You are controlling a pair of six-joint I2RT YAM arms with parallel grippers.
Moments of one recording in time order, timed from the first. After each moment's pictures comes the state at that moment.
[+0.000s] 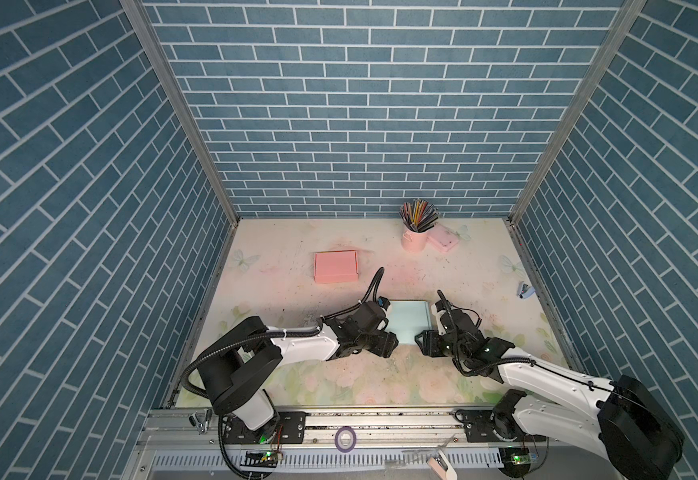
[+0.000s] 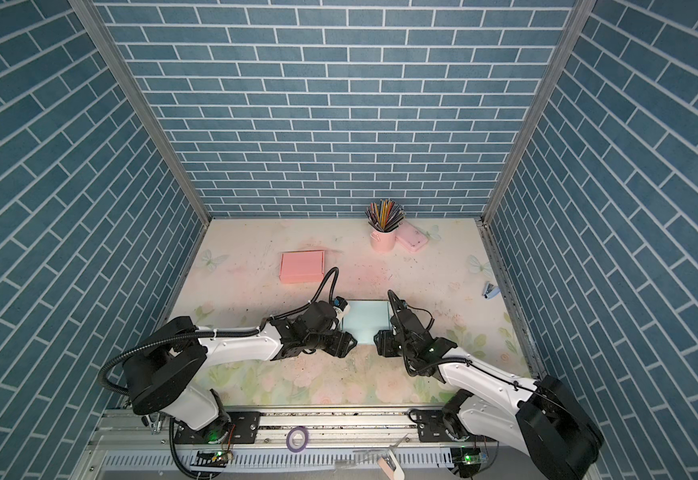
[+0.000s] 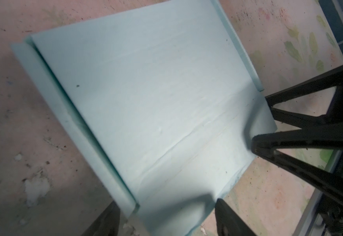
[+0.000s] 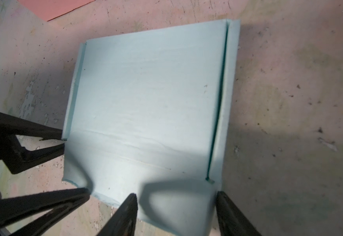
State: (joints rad) left arm -0.94 1.60 0.74 0.00 0.11 -0.49; right arm 0.76 1.07 0.38 -0.16 -0.03 0.63
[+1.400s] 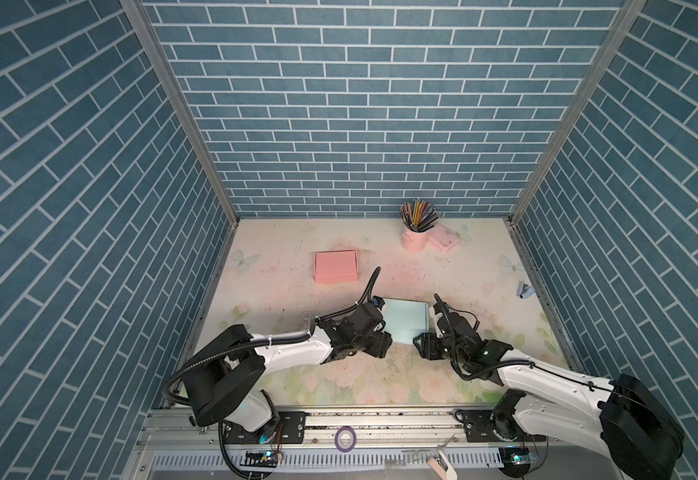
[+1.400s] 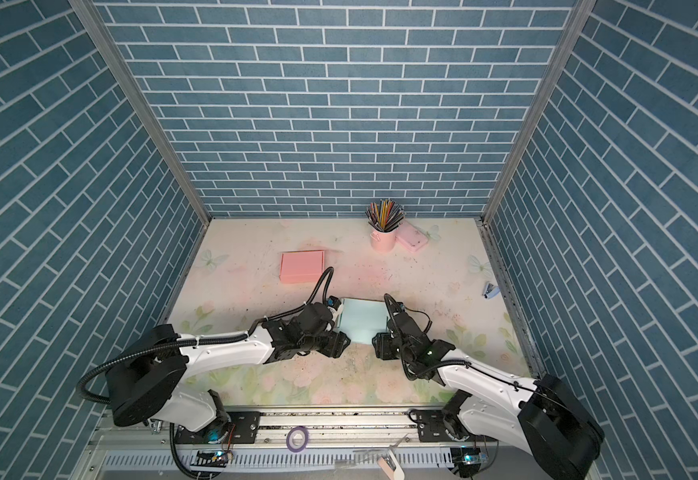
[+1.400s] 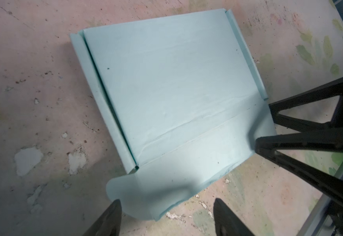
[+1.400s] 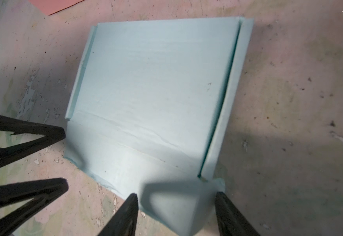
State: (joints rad) left arm -0.95 1.51 0.72 -0.09 0.03 -0.51; right arm 0.81 1.07 0.38 -0.15 0.00 0.65
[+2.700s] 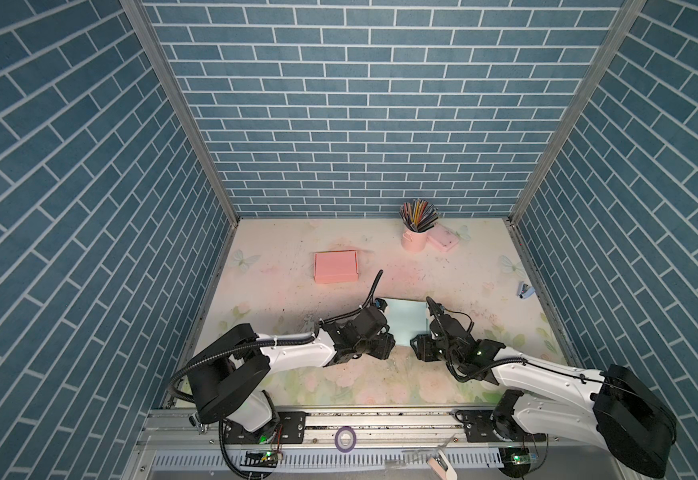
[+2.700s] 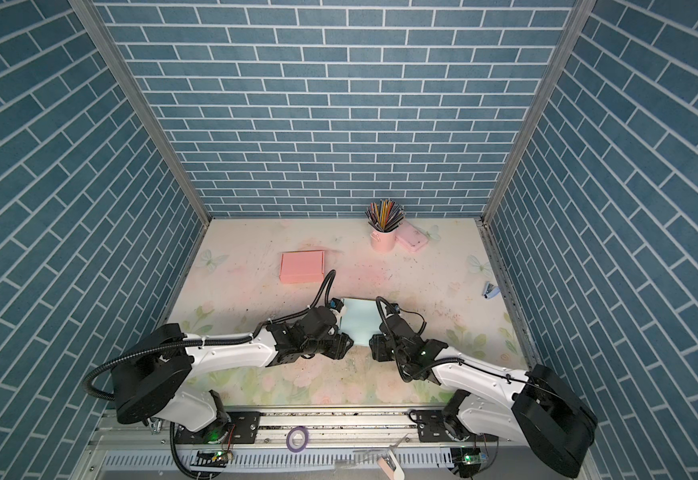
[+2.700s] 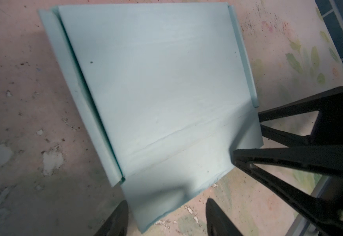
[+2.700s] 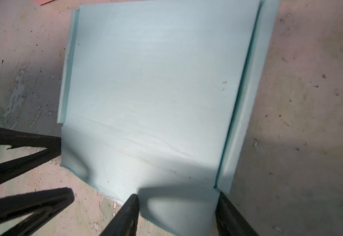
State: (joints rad) left arm -0.99 1.53 0.72 -0.04 0.03 -0.59; right arm 0.88 1.12 0.40 -0.15 0.07 0.69
